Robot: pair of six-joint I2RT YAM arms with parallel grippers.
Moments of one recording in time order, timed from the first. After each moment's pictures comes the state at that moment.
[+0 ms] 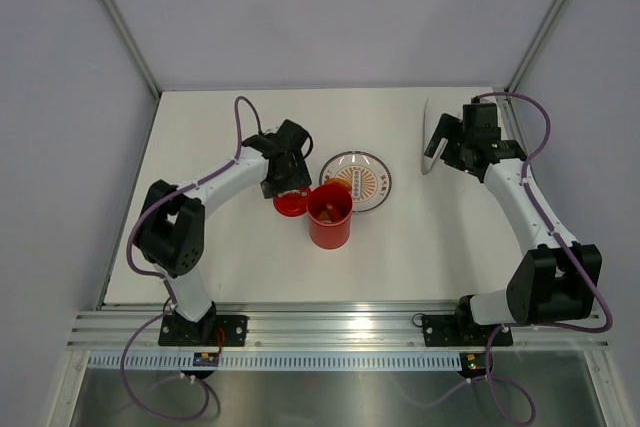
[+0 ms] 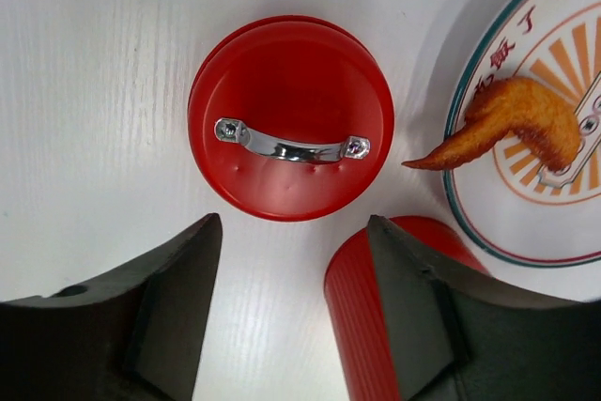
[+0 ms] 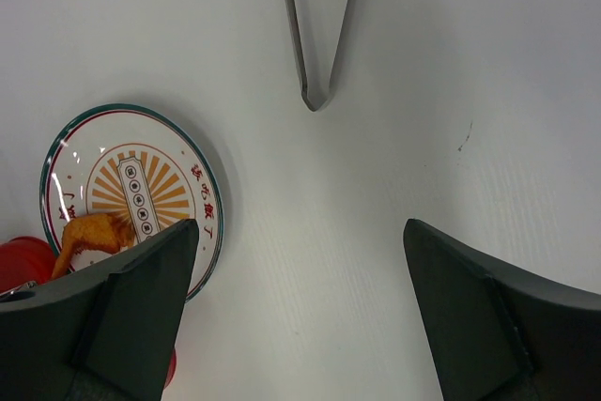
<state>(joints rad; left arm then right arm) -0.56 1.77 1.35 -0.77 -0.21 -0.80 0.08 1.39 1.18 -0.58 0.10 0.45</state>
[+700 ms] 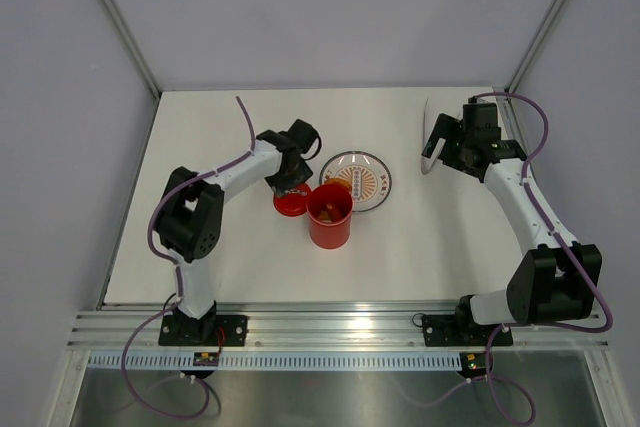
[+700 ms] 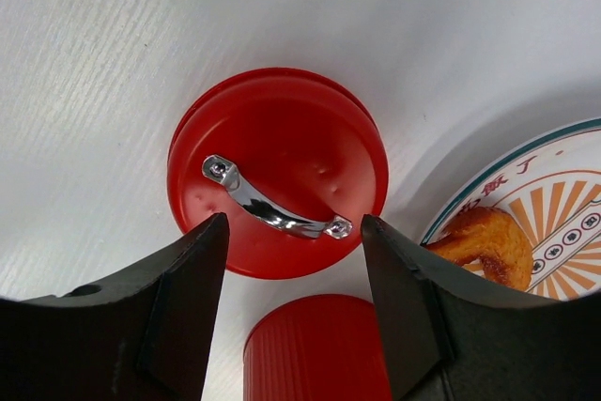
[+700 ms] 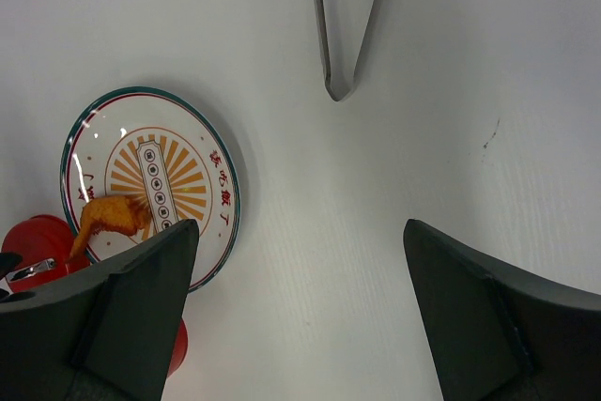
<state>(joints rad) -0.56 1.91 1.45 -0.83 -0.33 -1.19 0.08 1.39 1.18 -0.58 0.03 0.45</state>
